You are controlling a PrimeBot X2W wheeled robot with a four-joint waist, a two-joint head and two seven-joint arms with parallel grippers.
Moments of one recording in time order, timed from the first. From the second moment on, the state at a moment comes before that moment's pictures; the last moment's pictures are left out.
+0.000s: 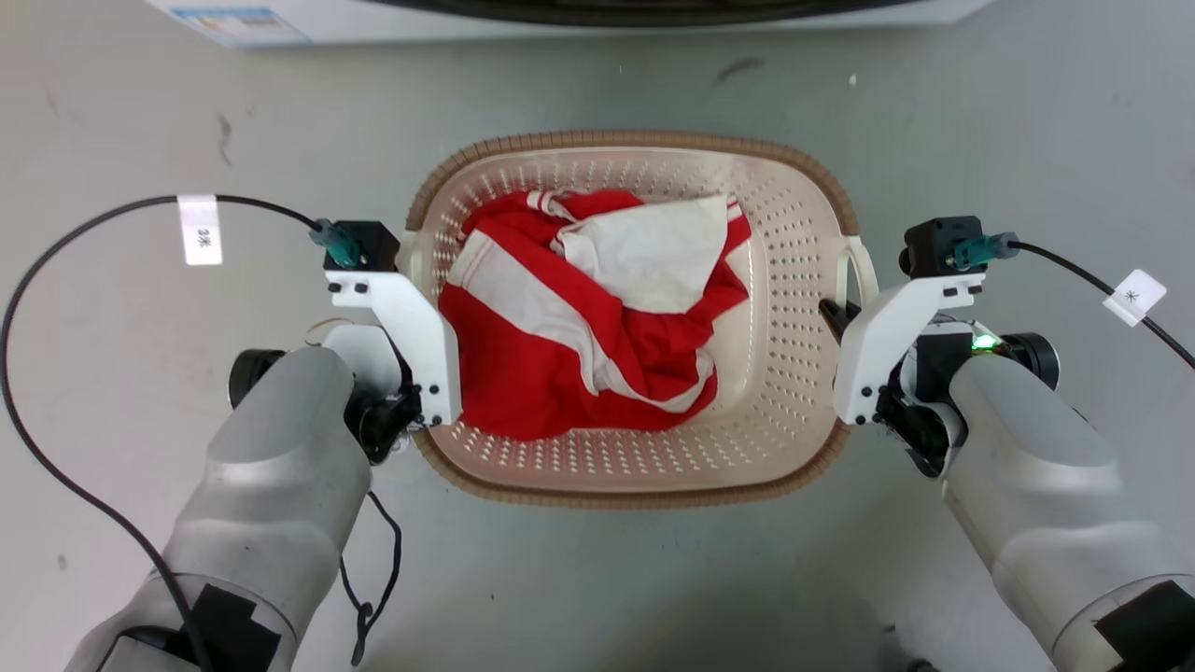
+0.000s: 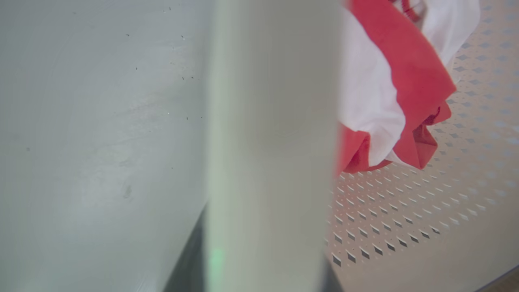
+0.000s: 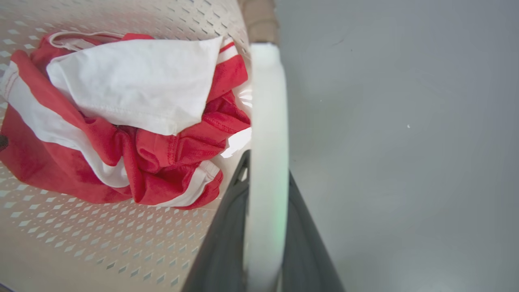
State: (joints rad) left arm -0.93 0.19 -0.59 1.11 -0.74 -0.13 0.33; right arm -0.89 -0.12 0.54 1.13 0.67 0.13 0.07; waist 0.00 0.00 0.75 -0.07
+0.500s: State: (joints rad) left arm -0.91 0.16 -0.70 1.09 -0.91 -0.12 0.59; right arm -0.87 -0.22 0.63 1.13 0.83 0.13 0.32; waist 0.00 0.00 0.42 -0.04
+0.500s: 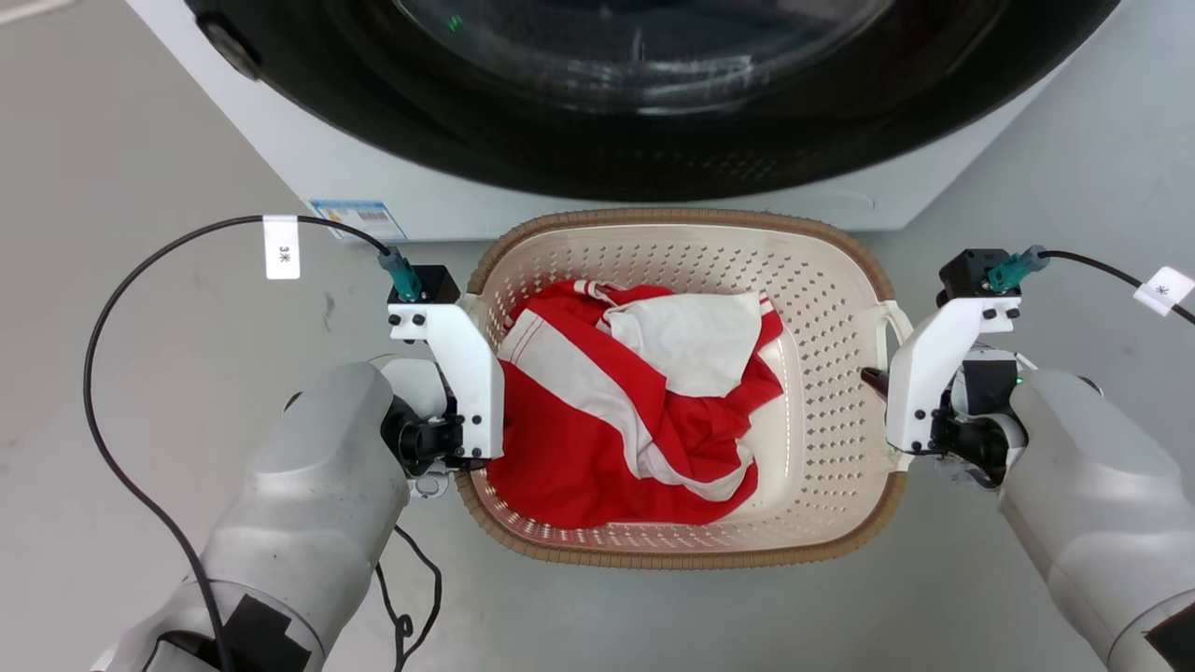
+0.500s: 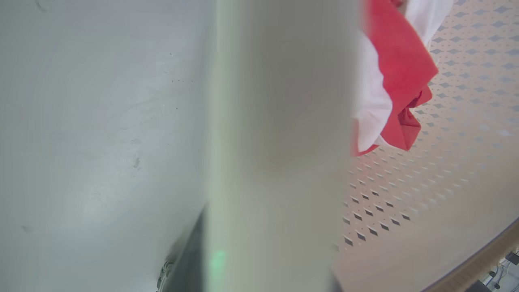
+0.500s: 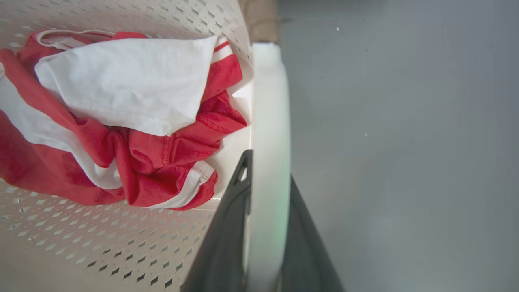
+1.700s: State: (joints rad) left arm -0.77 0.11 -0.73 1.24 -1.04 -0.13 0.81; right arm -0.75 -0.19 0.66 1.23 0.97 0.13 0.69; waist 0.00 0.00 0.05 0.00
